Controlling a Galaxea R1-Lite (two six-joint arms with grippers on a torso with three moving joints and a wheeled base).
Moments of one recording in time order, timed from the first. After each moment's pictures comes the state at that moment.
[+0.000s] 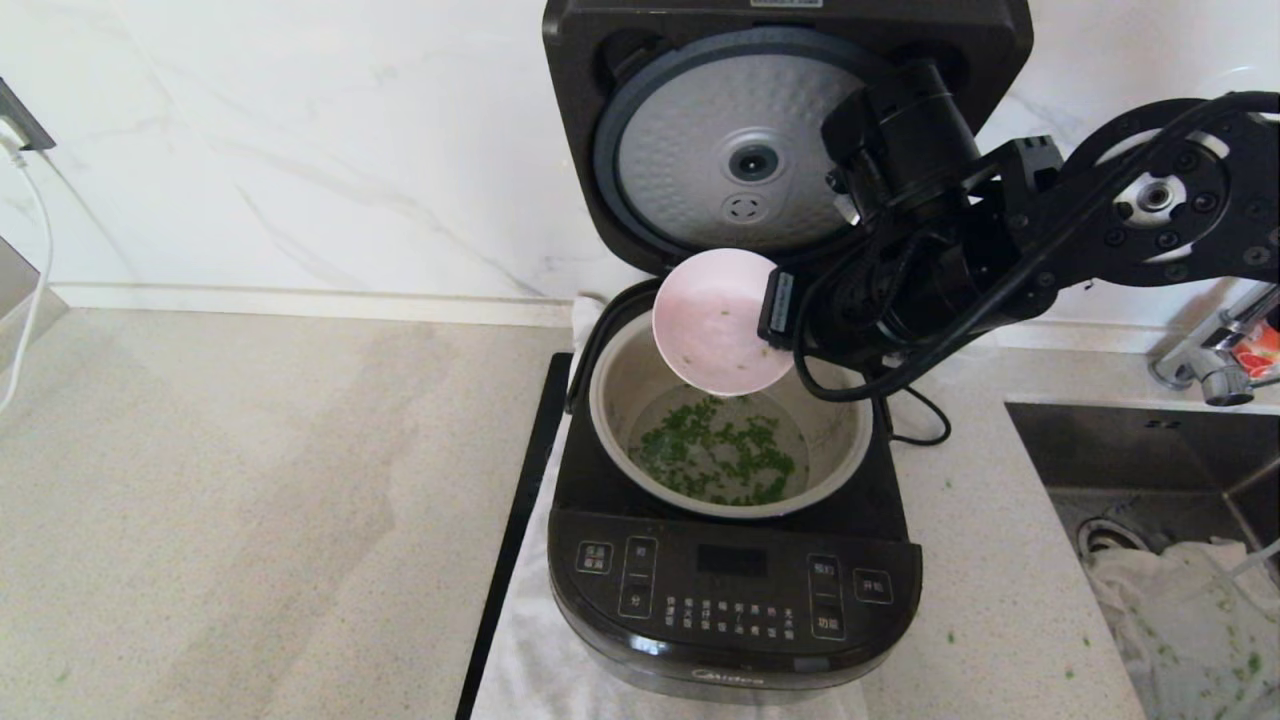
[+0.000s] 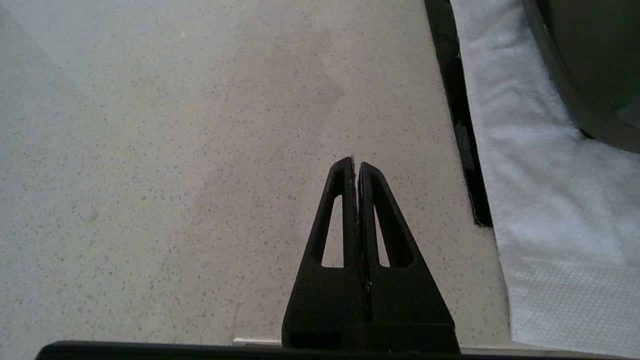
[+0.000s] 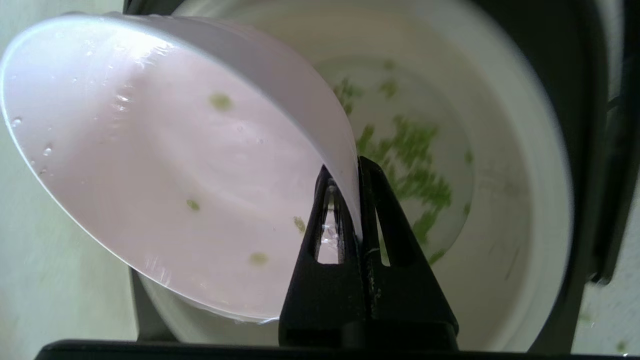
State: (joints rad) left arm 0.00 0.00 0.00 0.01 -0.05 0.09; right arm 0.63 1.95 -1.93 0.59 -0.27 0.69
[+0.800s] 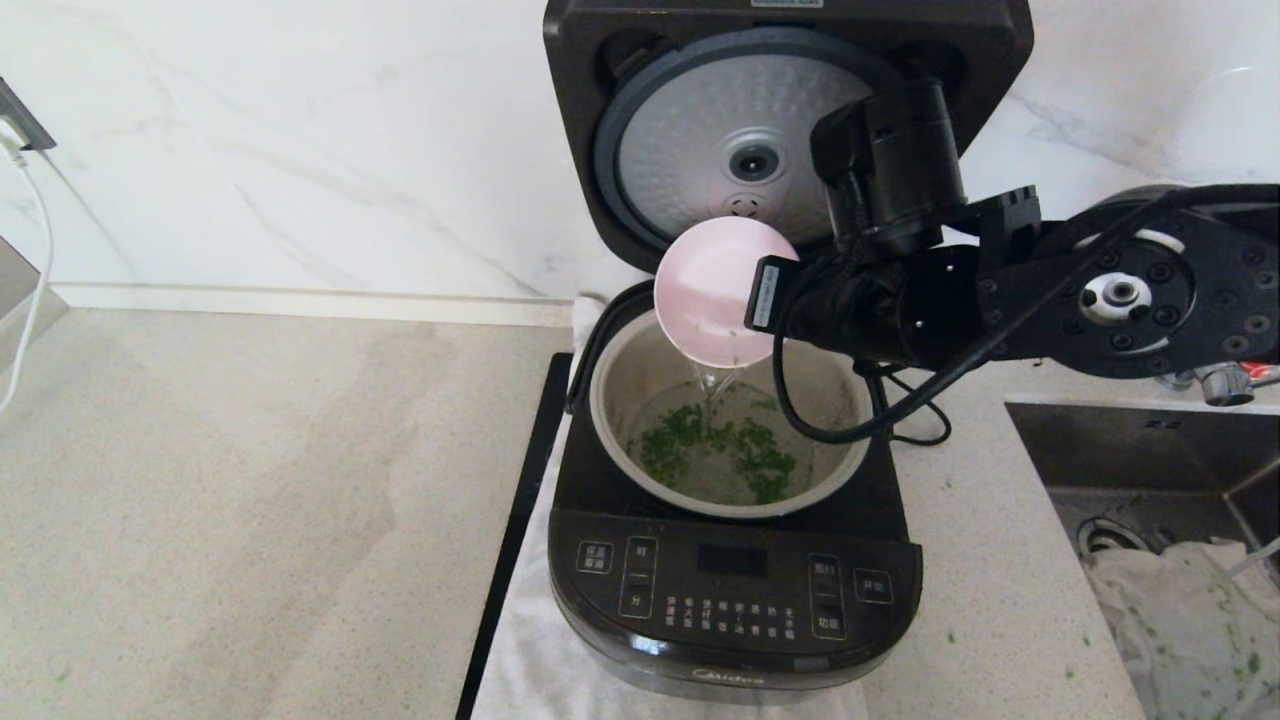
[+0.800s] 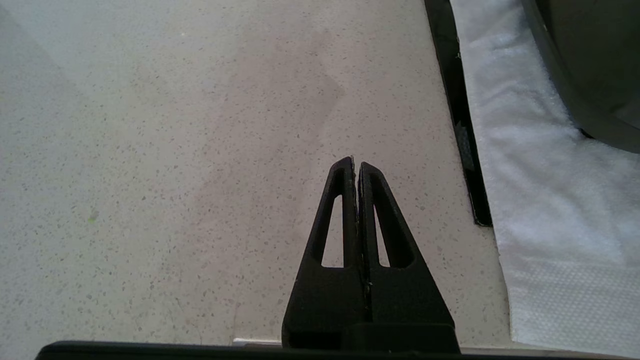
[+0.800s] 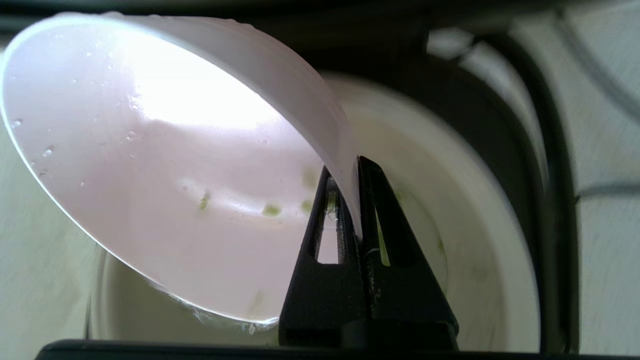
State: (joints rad) left arm 0.00 0.00 0.00 0.01 -0.05 0.09; right arm 0.69 1.90 -1.69 0.16 -0.55 0.51
